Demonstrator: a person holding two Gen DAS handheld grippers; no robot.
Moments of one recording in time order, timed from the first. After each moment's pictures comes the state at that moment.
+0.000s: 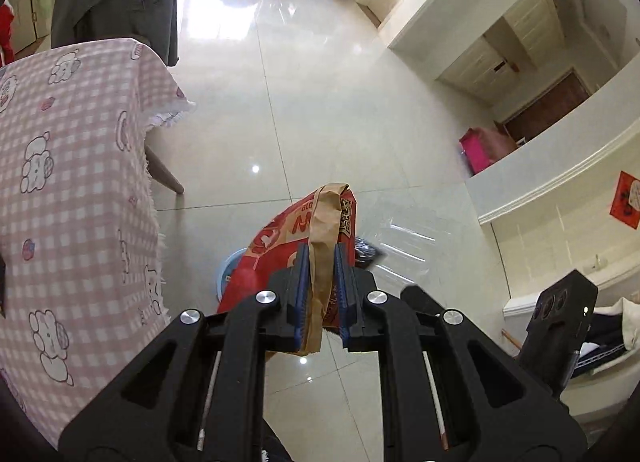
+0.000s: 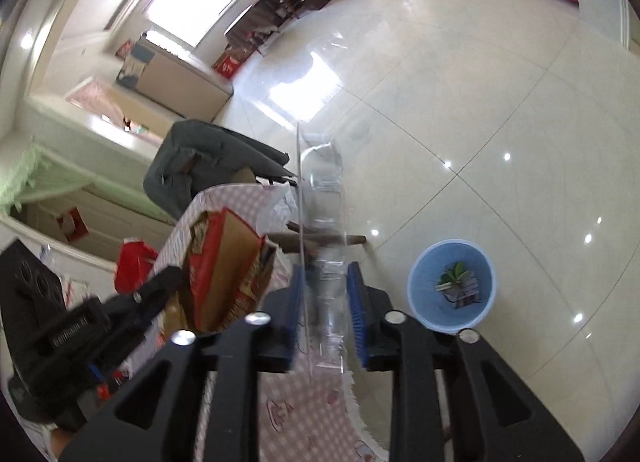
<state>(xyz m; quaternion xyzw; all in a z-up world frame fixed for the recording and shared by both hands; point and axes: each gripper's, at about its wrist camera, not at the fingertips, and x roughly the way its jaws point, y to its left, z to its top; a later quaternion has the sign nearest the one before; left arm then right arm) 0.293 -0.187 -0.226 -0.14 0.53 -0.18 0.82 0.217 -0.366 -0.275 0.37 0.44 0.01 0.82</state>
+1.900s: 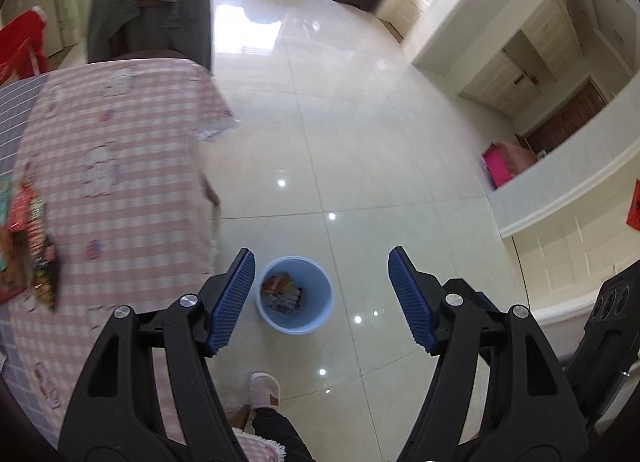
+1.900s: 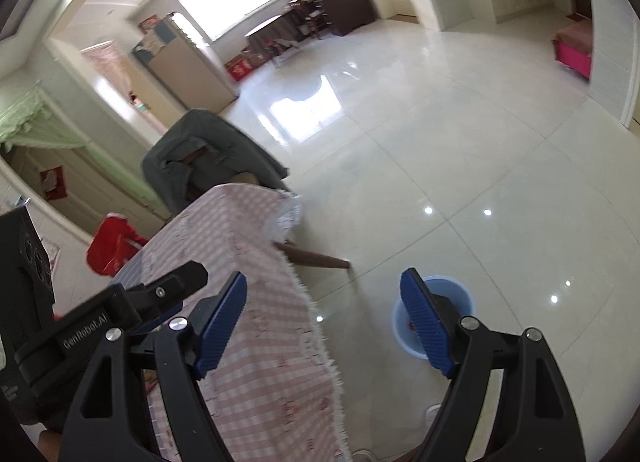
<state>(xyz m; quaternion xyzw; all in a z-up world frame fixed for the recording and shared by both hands) 0.270 -0.108 -0.195 -0.13 0.50 -0.13 0.84 0.209 -0.272 -0.199 0.25 0.42 0.01 0.87</state>
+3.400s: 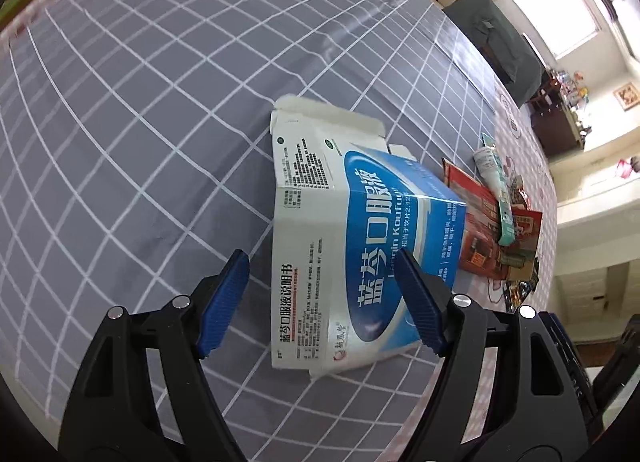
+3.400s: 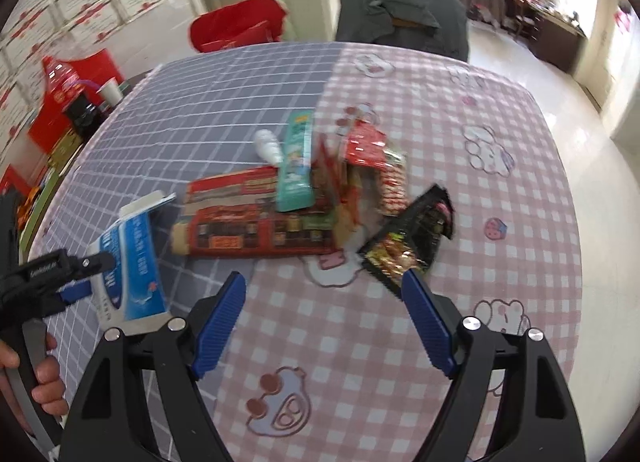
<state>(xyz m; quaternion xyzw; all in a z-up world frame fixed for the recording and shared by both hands) 0.069 0.400 -0.329 -0.38 0.48 0.19 0.77 0.196 0.151 -0.281 -0.06 0.49 0.23 0.84</state>
